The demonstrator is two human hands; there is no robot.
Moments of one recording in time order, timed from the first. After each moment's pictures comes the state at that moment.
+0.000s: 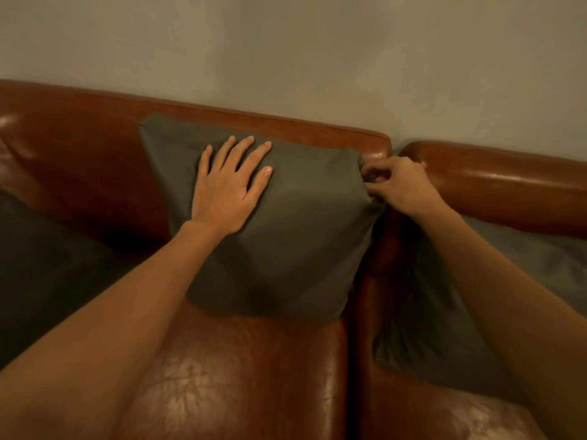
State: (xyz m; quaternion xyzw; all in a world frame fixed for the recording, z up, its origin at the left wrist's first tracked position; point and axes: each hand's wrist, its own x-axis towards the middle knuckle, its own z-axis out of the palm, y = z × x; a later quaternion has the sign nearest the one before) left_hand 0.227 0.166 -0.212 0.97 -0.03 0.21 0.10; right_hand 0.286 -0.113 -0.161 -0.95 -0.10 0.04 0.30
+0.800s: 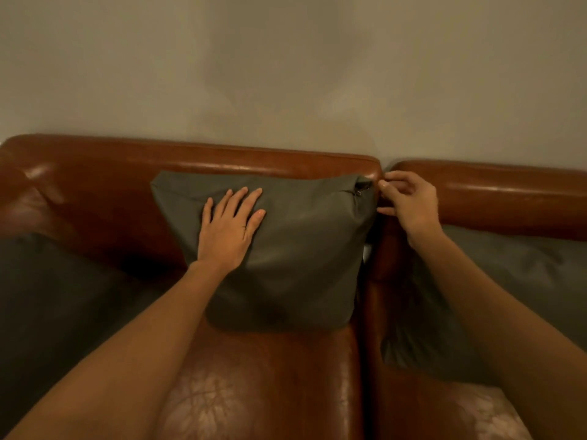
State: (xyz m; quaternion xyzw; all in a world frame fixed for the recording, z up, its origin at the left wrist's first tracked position) left_hand 0.205 0.187 -0.204 0.99 0.01 0.09 0.11; right_hand 0.263 -0.116 -0.151 -0.79 0.09 -0.05 0.61
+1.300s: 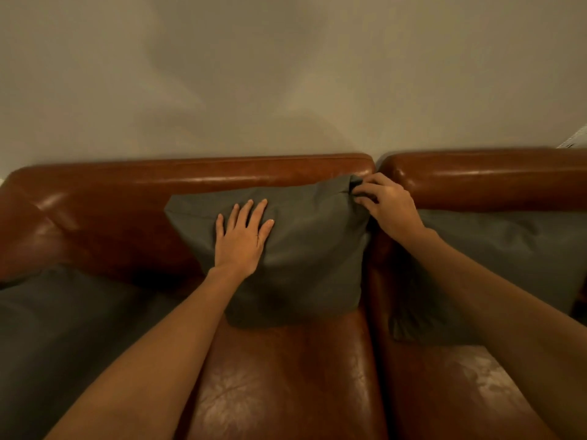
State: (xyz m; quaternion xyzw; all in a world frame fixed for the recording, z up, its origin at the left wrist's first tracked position) left_hand 0.201 0.200 -0.179 0.99 -0.01 -0.01 0.12; right_hand 0.244 -0.089 -0.135 -0.96 -0.13 -0.10 0.23
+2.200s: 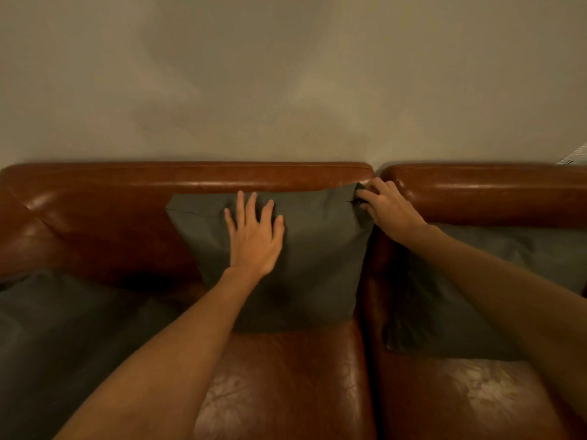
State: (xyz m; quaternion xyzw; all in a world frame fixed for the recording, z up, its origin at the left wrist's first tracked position) left_hand 0.216 0.165 -0.161 0.98 0.02 0.06 0.17; right_hand 0.274 -0.103 -0.131 -0.98 -0.20 -0.01 0.05
